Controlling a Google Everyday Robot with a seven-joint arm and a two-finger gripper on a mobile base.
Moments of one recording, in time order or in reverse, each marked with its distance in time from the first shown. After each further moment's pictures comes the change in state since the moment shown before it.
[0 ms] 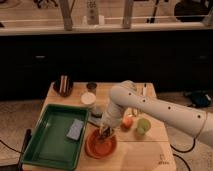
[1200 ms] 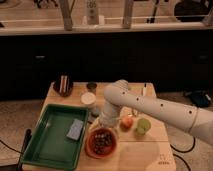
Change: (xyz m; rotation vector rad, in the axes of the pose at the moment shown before) arm 0.001 -0.007 0.004 -0.057 -0.018 -0.045
